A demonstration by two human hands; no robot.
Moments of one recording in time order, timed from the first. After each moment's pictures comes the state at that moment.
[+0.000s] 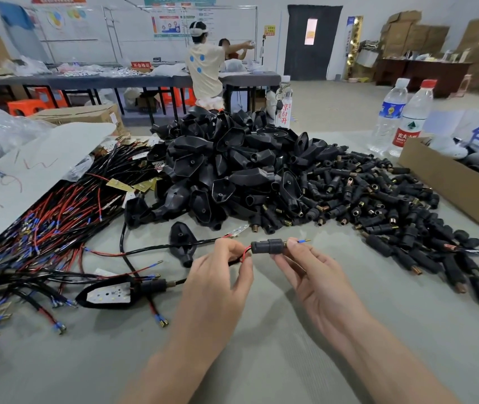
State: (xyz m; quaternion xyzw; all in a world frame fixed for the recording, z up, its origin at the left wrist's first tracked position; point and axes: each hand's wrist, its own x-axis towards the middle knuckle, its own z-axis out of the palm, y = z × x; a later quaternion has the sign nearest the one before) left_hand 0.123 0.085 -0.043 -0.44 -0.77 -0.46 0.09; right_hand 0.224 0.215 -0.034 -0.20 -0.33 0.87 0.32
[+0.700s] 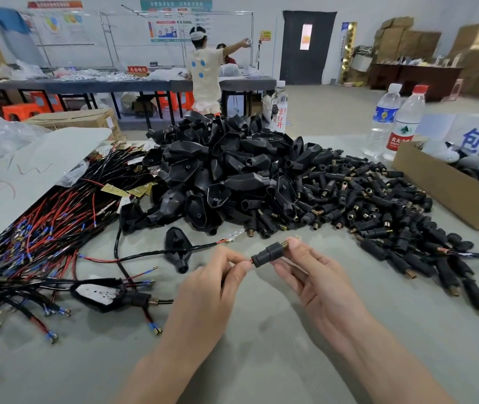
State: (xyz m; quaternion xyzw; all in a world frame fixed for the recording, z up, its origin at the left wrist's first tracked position) left_hand 0.115 0.081 -0.039 -0.49 -0.73 -0.47 0.03; right_hand 0.233 0.220 -0.026 -0.20 -0.38 0.85 0.30
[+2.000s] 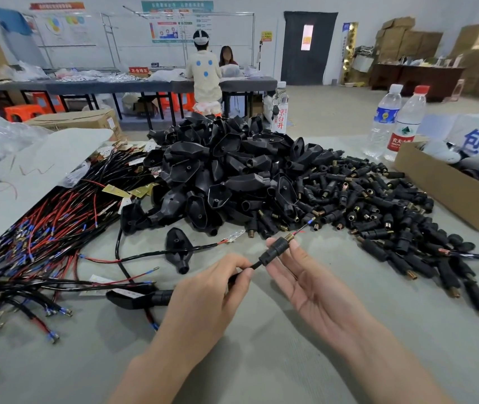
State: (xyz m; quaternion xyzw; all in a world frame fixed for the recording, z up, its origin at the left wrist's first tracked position) left_hand 0.118 0.077 -0.030 -0.52 -0.75 -0.39 0.12; right_hand 0.232 0.221 -0.025 -0.16 -0.26 0.93 0.21
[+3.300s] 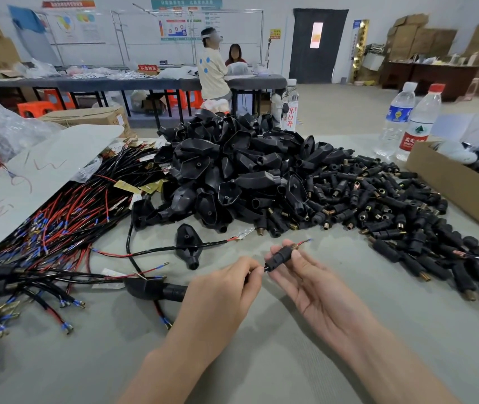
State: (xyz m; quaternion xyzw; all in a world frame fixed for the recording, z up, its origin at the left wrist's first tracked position) left_hand 0.118 0.078 -0.034 -0.53 -0.77 -0.32 0.15; right_hand 0.226 0.212 -0.033 -0.17 -0.28 0.91 0.23
